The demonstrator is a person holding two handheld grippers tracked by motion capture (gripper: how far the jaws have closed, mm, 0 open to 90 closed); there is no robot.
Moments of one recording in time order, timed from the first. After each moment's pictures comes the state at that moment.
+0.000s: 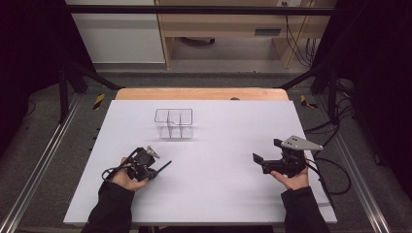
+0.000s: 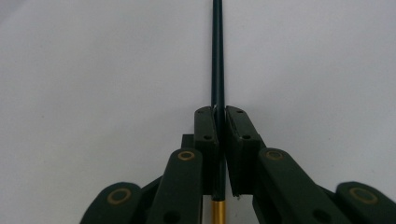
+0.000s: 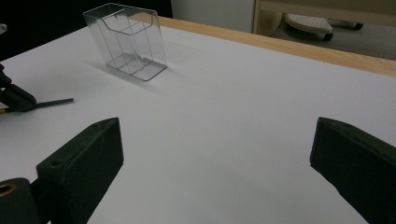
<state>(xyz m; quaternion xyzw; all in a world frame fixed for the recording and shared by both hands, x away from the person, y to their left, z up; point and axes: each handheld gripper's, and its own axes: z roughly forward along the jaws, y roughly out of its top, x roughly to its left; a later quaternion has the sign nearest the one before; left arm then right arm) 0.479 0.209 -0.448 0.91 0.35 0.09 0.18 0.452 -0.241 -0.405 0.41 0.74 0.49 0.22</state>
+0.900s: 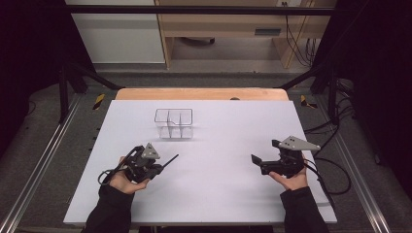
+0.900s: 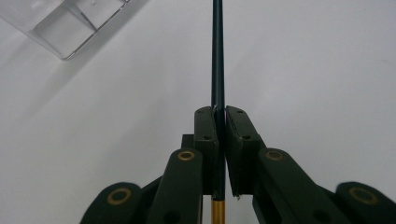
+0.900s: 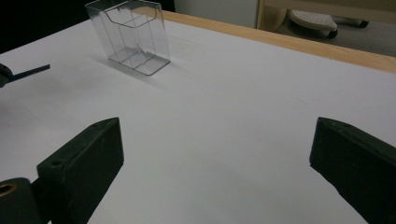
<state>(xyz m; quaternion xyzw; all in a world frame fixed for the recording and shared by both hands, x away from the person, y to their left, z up) 0.453 0.196 -0.408 0.91 0.30 0.13 0.26 0.452 -0.237 -0.408 0.40 0.75 0.49 0.21</state>
